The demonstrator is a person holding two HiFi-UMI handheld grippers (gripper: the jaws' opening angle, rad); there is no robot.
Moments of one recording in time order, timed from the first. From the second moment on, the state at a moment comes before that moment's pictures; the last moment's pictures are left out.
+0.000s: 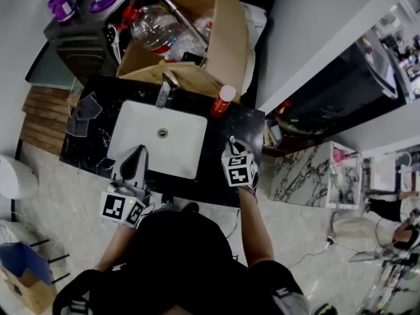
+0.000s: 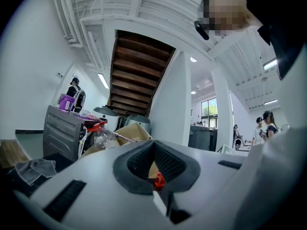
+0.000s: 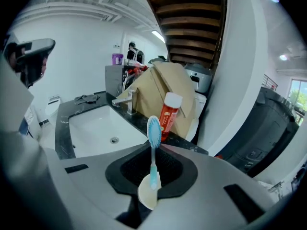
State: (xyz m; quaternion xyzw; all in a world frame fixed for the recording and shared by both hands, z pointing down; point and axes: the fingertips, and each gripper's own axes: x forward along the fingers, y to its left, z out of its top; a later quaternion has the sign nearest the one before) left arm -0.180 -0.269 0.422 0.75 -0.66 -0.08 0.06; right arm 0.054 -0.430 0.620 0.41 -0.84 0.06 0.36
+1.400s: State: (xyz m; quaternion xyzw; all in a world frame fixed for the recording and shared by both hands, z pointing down) left arm -0.123 -0.267 0.391 0.82 -0.56 -0.10 0.04; right arm 0.111 -0.275 0.370 0.56 -0.83 -0.06 -0.03
